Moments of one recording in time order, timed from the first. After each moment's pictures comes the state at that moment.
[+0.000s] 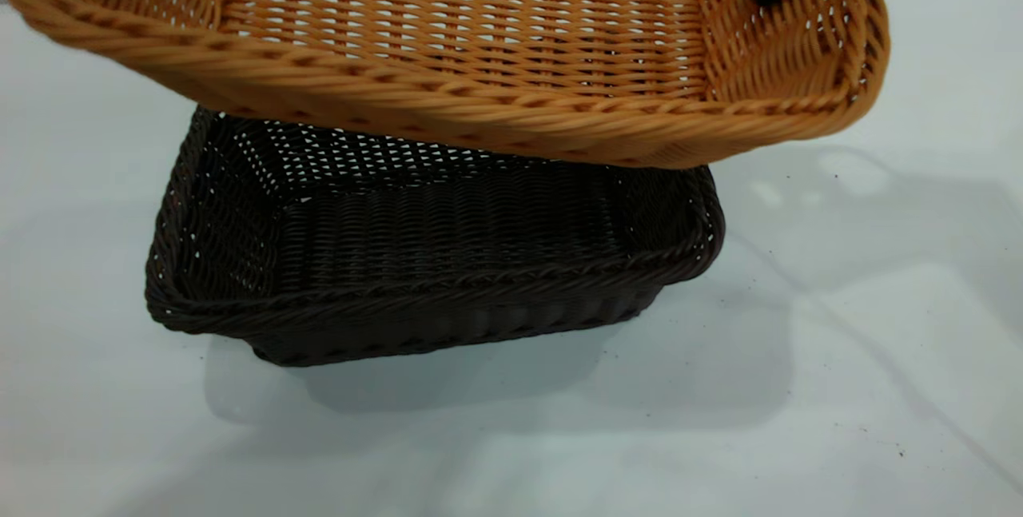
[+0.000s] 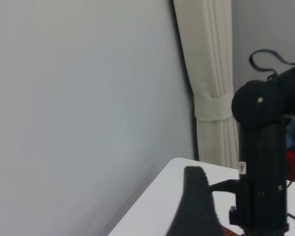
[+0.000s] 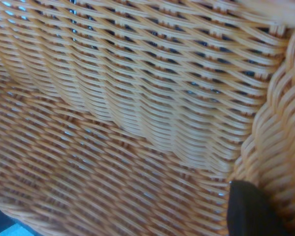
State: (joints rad) left arm -0.64 1.08 -1.01 -1.34 0.31 1.57; right arm 0.16 1.83 -1.27 0.72 1.20 -0.47
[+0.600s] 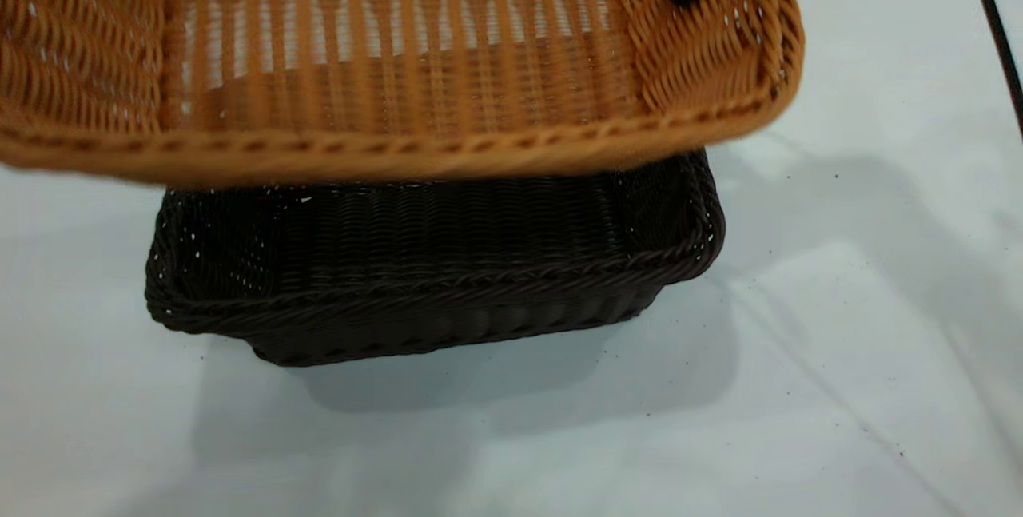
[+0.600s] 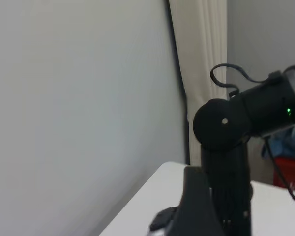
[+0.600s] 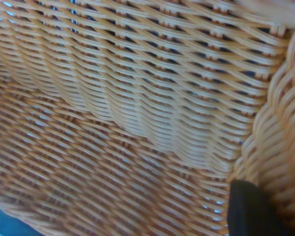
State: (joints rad) left arm -0.64 1.08 -1.01 -1.39 0.31 1.57; right arm 0.28 1.92 -1.46 0.61 1.22 -0.40
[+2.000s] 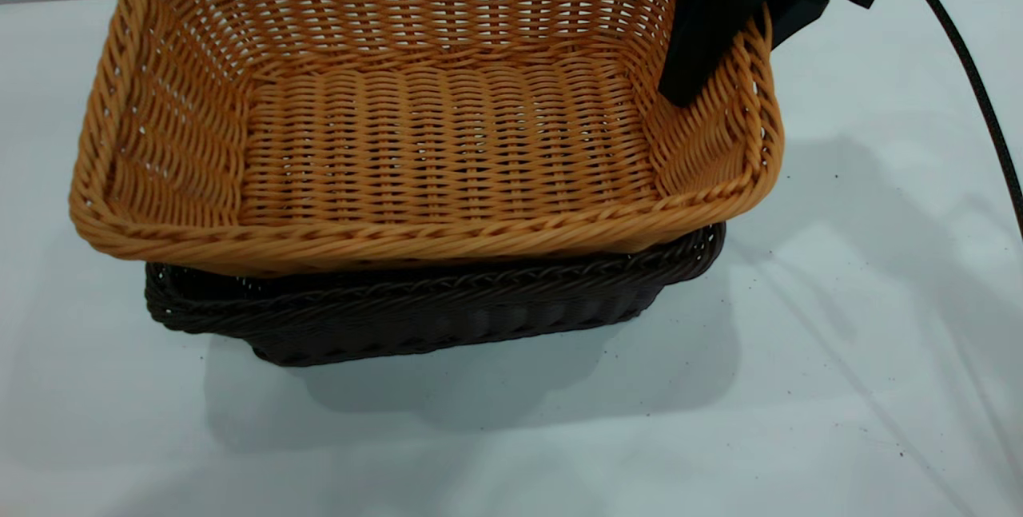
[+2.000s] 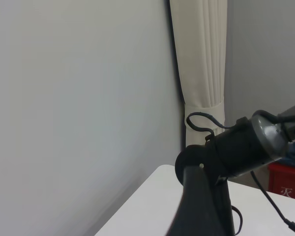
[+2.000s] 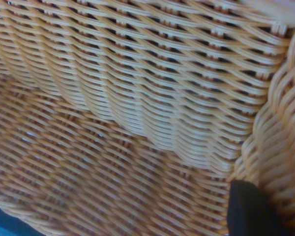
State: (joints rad) left arm -0.64 1.08 -1.00 -1.41 0.31 1.57; right arm 0.28 2.07 -1.47 0.58 1.22 -0.34
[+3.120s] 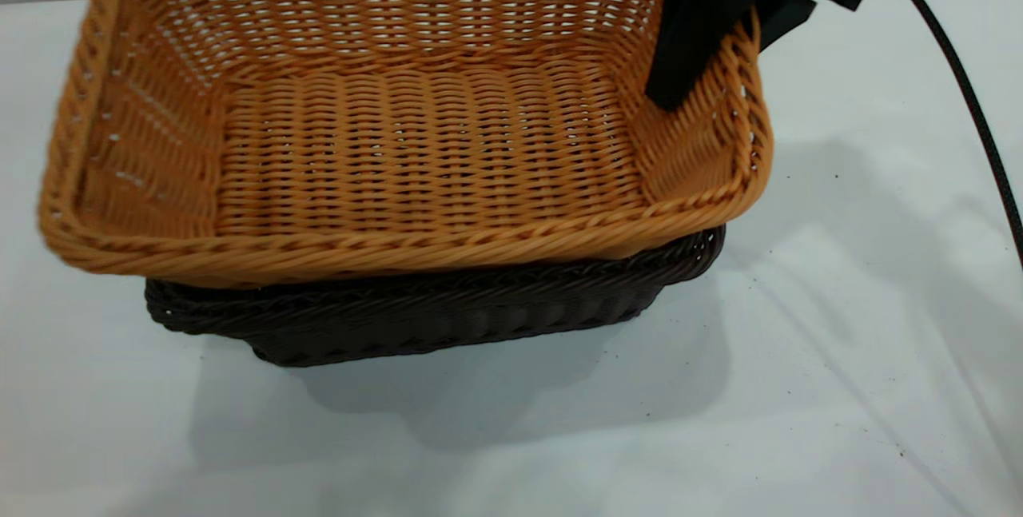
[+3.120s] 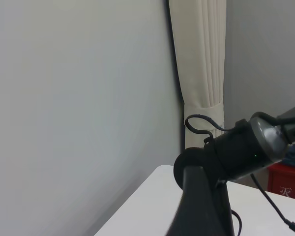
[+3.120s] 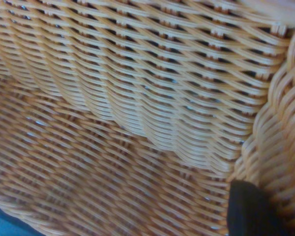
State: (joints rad) left arm -0.64 1.08 -1.00 -1.41 0.32 1.57; right arm 0.30 2.07 -1.47 0.59 1.22 -0.36
